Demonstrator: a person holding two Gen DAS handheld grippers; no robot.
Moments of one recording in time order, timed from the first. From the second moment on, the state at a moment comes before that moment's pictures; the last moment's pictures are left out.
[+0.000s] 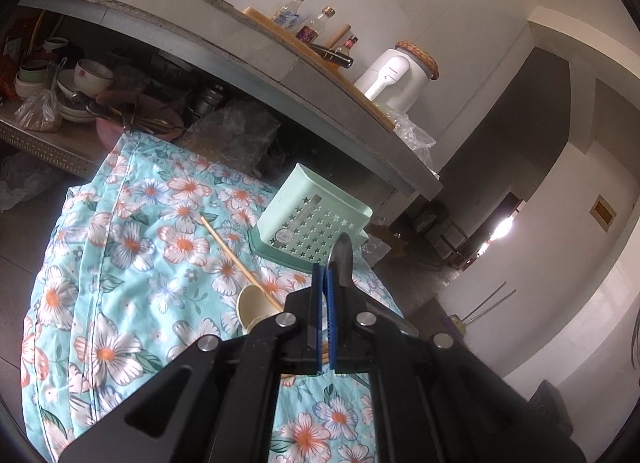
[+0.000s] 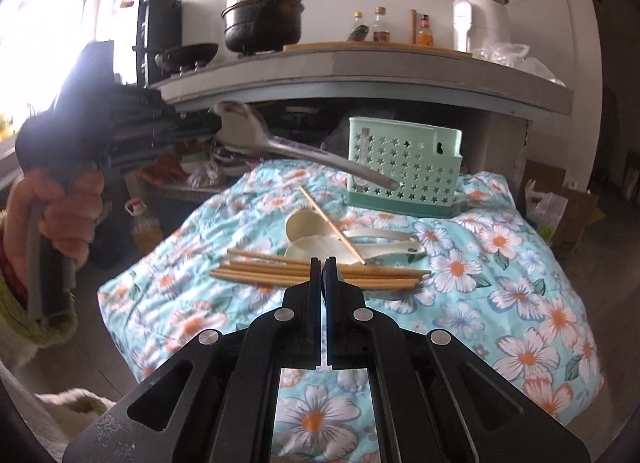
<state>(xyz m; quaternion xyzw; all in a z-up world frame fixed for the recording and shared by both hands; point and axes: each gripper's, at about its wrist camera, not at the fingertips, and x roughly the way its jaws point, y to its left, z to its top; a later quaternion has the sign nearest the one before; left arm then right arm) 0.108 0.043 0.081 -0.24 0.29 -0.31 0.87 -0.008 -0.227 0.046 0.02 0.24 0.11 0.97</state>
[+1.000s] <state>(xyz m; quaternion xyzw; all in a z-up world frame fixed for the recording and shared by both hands) 0.213 -0.077 0.204 0.06 0.06 -0.20 0.98 0.001 -0.287 0.068 0.10 0.22 0.09 0.97</state>
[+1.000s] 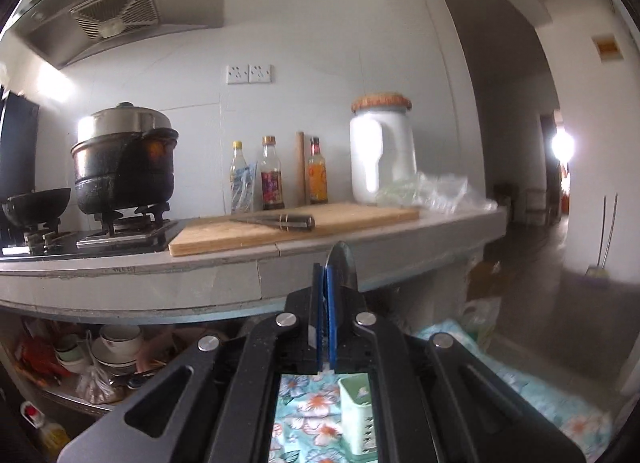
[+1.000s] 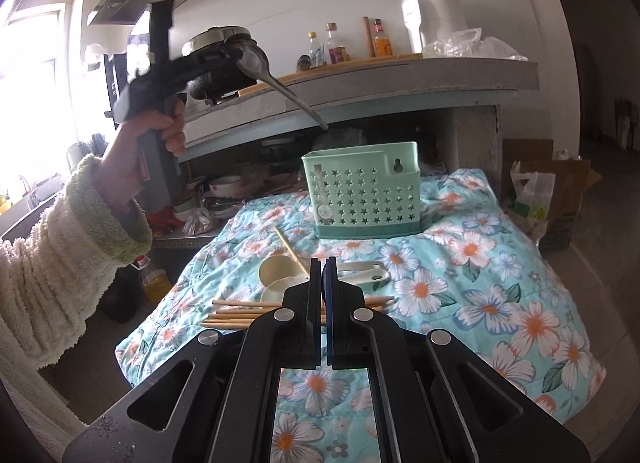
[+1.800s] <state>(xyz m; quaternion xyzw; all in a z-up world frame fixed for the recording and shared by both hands) 0.257 -0.138 0.157 0.21 0.02 -0.13 0.97 0.018 -0.298 0.065 0.11 0.23 0.10 0.96</state>
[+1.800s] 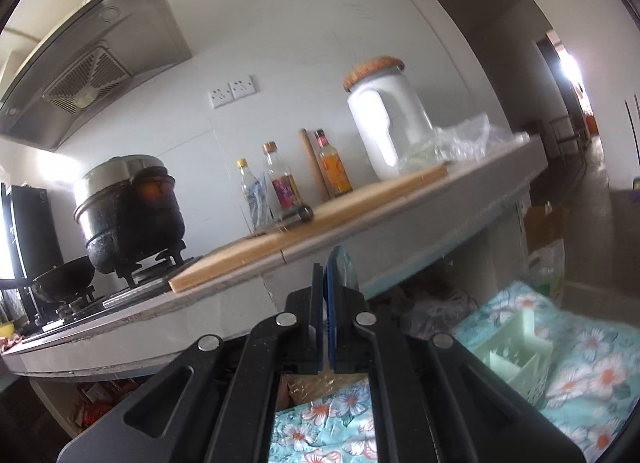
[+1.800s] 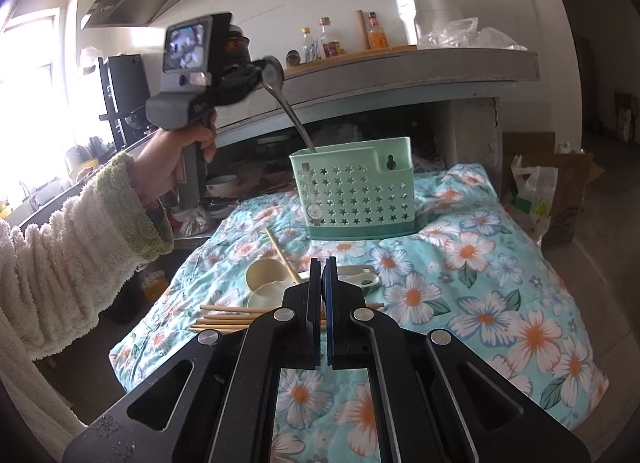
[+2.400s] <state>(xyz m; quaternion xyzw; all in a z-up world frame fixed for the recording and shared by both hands) 0.274 -0.101 0.135 0.04 0.14 -0.20 0.97 0.054 -0.345 0.139 0.17 0.15 0.15 0.96</state>
